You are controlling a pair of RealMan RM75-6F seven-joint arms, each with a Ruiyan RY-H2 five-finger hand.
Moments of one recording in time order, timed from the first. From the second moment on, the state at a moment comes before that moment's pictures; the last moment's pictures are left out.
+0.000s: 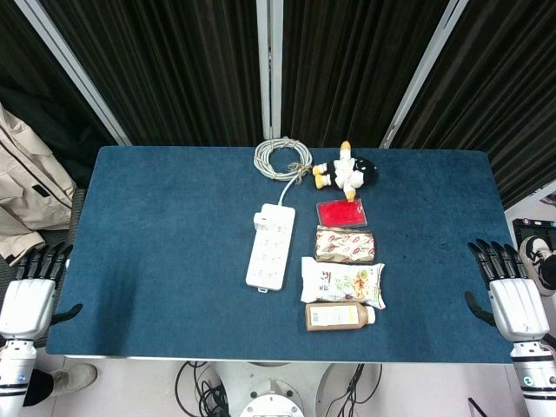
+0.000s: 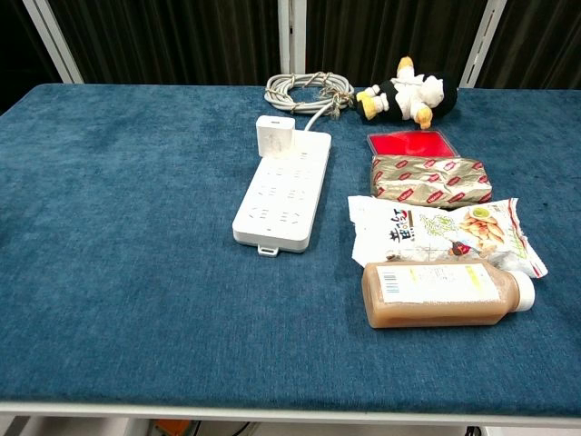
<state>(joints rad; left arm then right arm) -0.11 -1.16 -0.05 -1.62 1.47 1.47 0.18 0.10 -1.09 0.05 -1.65 -1.52 1.46 -0.08</state>
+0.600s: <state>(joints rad) -0.17 -1.20 -0.08 -1.61 1.48 1.45 0.20 0.17 -1.09 0.05 -1.64 -1.63 1.42 0.00</state>
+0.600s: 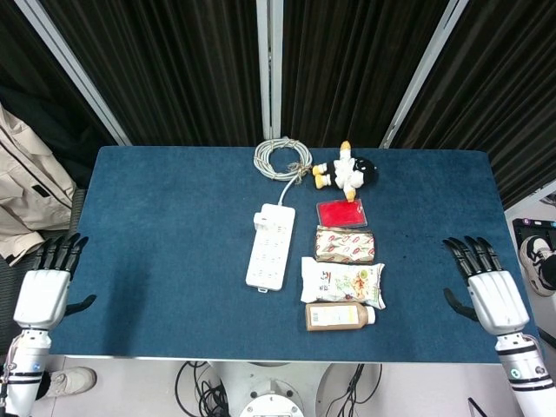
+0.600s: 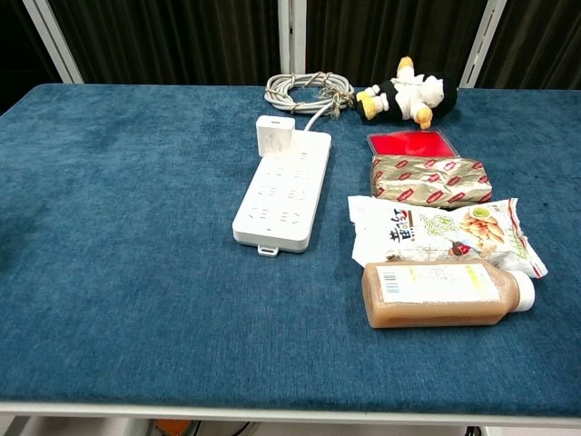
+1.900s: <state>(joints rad) -1.11 -1.58 -0.20 -1.06 1.60 0.63 -0.24 0.87 -1.60 0.12 -1.37 -1.56 0.71 0.18</state>
